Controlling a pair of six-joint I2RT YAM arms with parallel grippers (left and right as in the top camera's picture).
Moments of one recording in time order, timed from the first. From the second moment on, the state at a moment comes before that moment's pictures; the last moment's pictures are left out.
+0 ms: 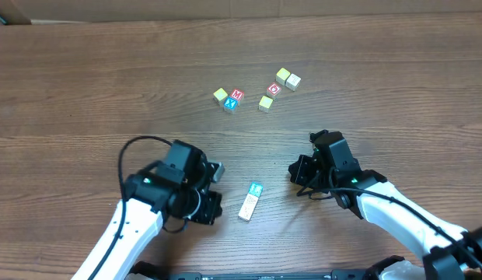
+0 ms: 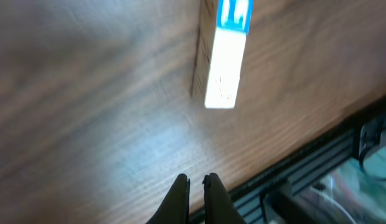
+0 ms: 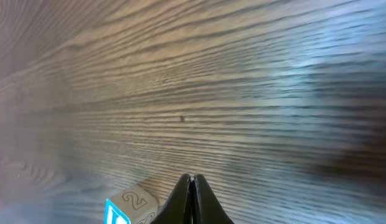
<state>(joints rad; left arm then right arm) -0.42 1.16 0.76 -1.01 0.39 -0.19 0.44 1.43 0.58 -0.12 -0.31 0.74</state>
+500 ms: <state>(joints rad) -0.54 1.16 0.60 -0.77 0.44 -0.34 0.44 1.50 0.58 -0.01 -0.44 0.67</state>
